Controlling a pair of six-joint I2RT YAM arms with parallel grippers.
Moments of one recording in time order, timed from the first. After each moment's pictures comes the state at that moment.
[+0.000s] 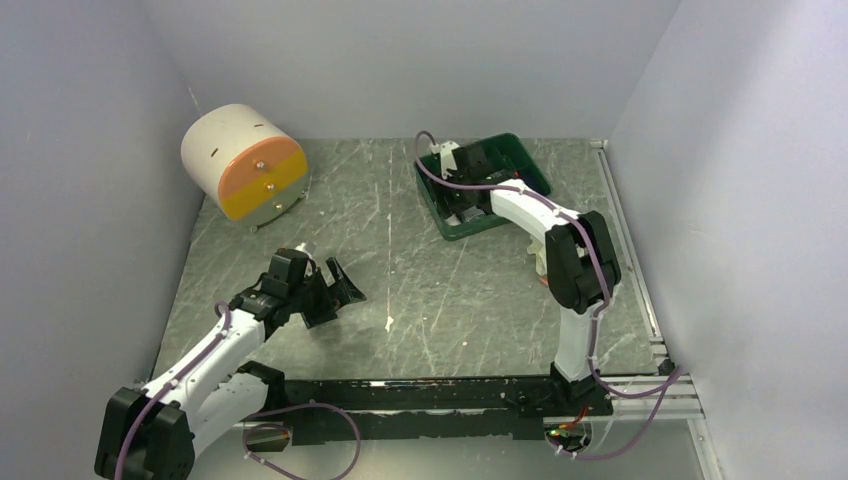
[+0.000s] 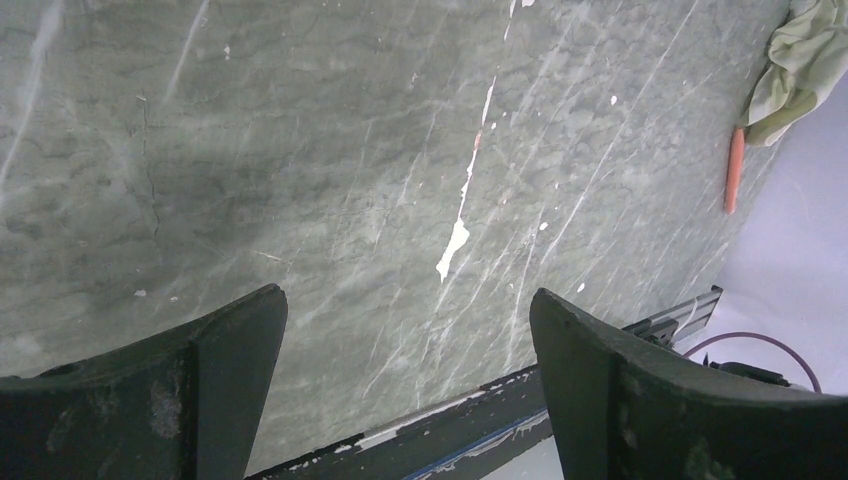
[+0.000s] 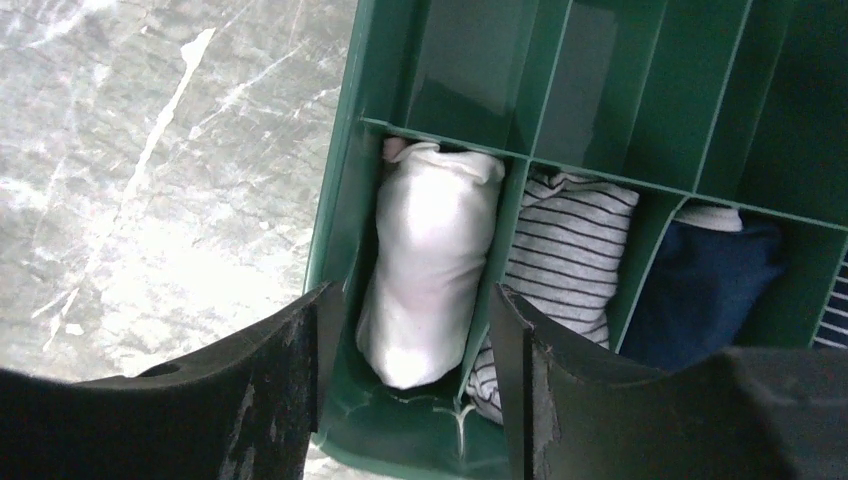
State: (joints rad) left arm -0.35 0.91 0.46 -0.41 0.27 -0.85; right arm 0.46 1.96 1.50 -0.35 -0.10 -0.08
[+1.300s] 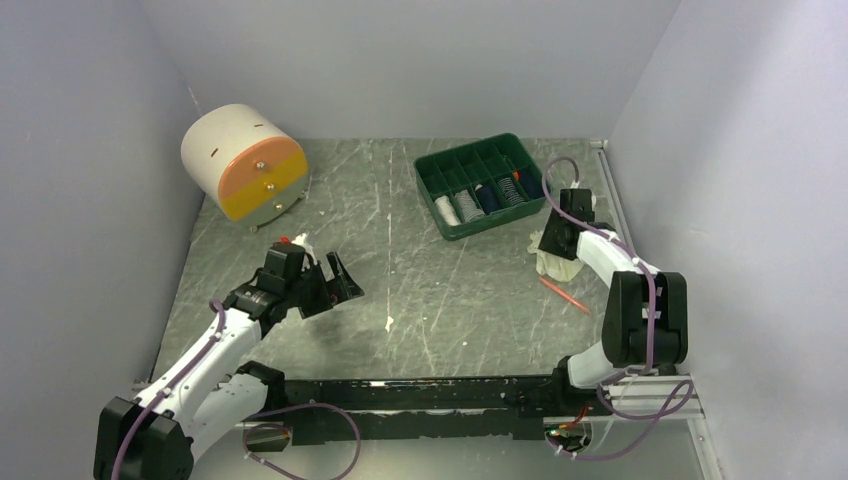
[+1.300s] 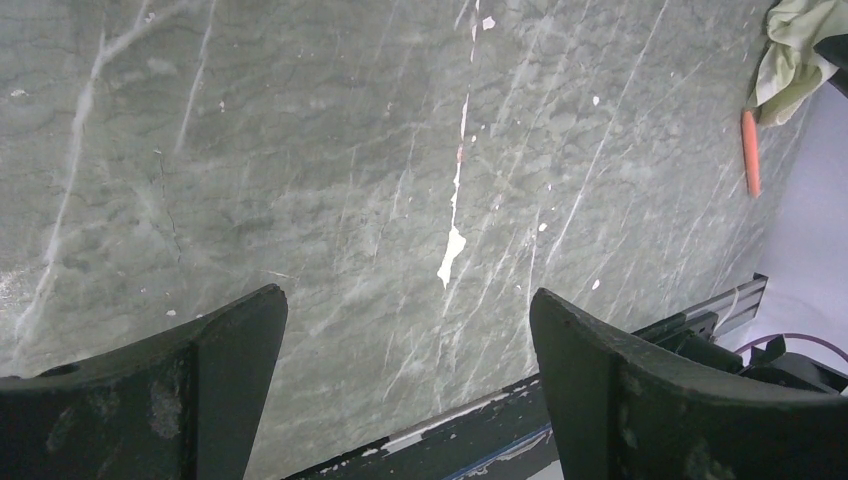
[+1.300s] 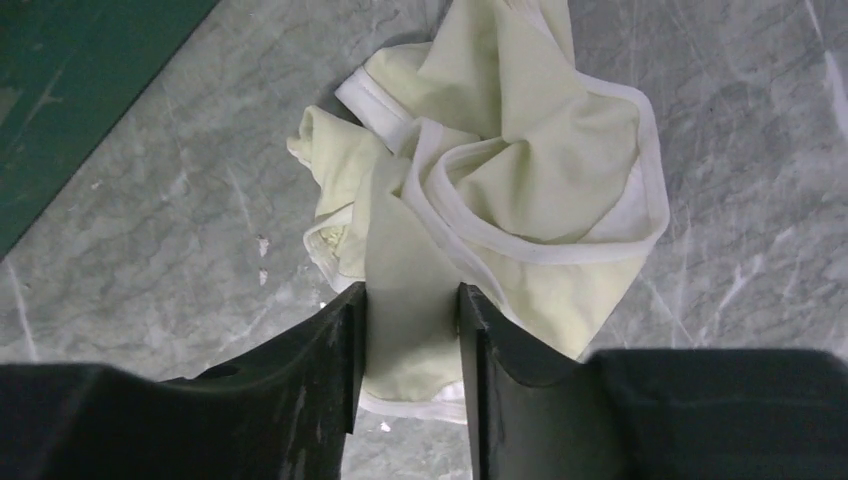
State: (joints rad) left arm -0.35 0.89 0.53 -0.45 0.25 -0.73; right arm -0.03 1.50 0.86 -0.31 0.12 0.32
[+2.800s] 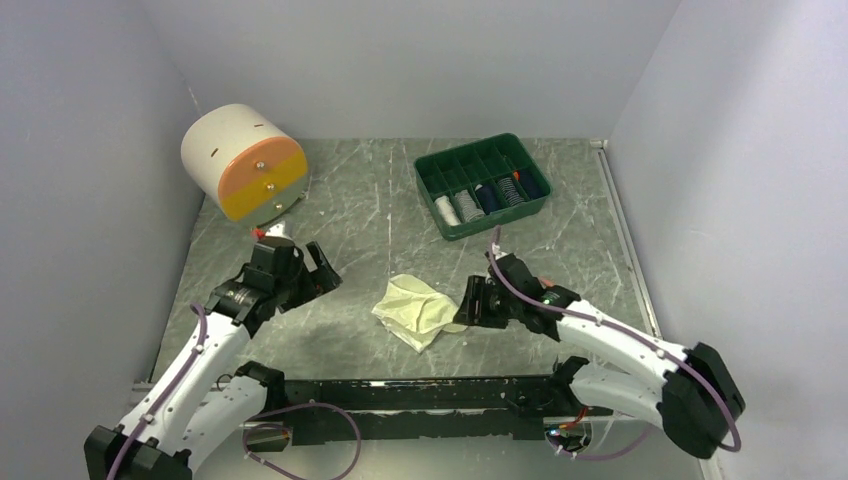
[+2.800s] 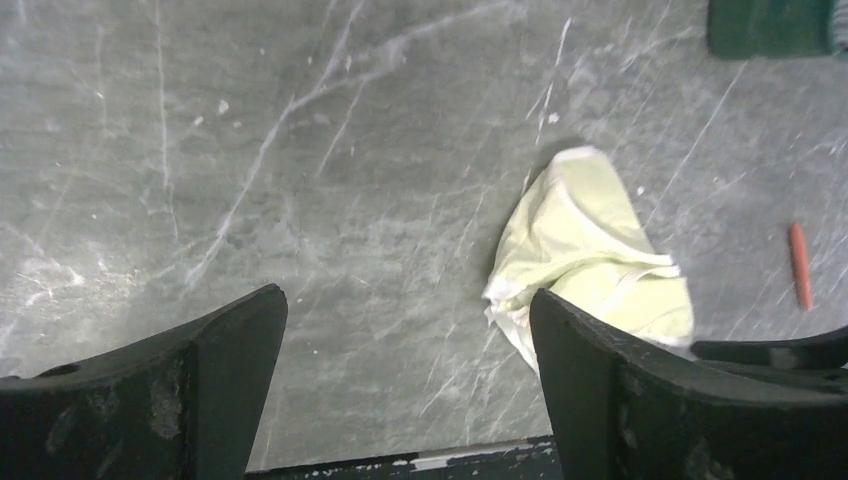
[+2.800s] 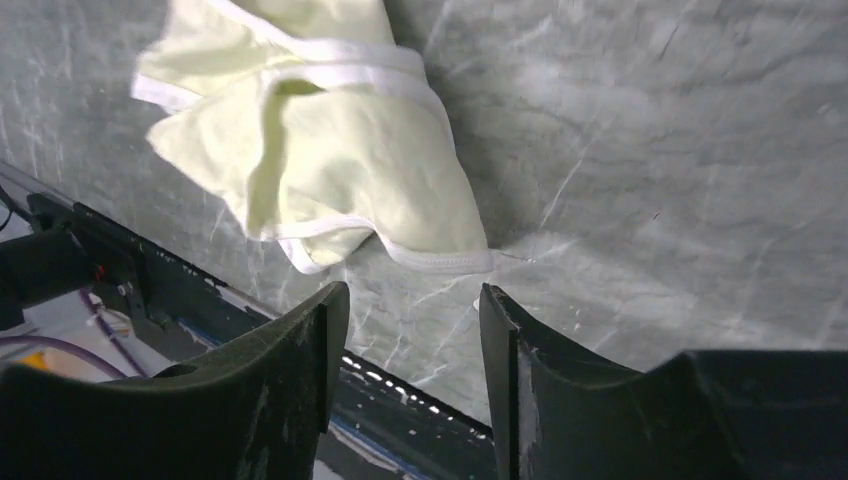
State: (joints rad) left arm -0.34 0.80 0.68 -0.68 -0.03 -0.74; right arm 0.71 1.05 0.51 -0.33 -0.17 0.78
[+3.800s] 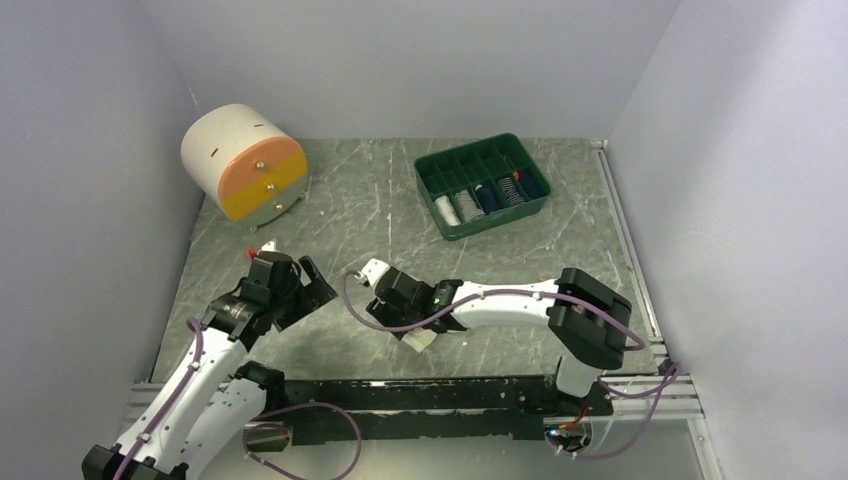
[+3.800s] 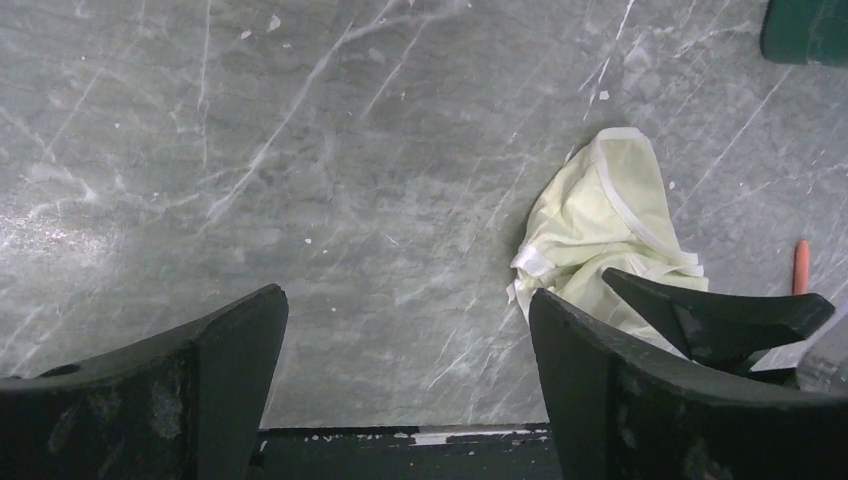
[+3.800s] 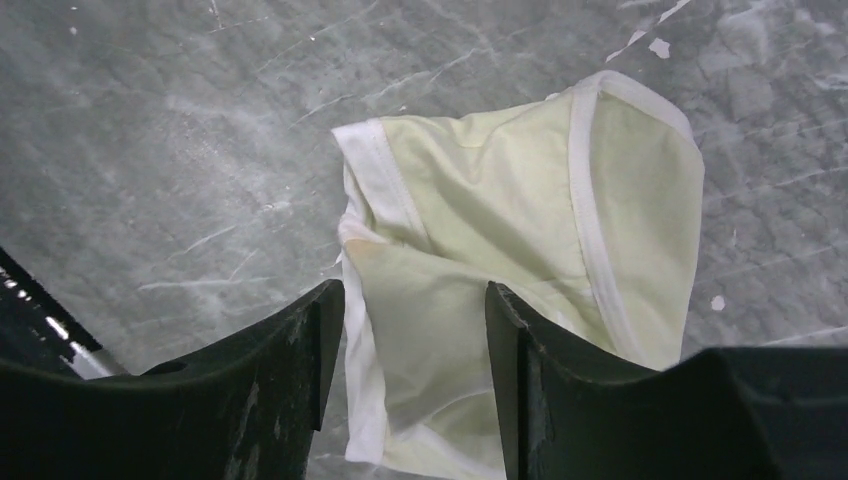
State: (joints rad) left arm -0.34 0.71 0.60 -0.77 -0.03 -0.85; right arm 1.17 1.68 1.00 -0.22 0.17 0.17
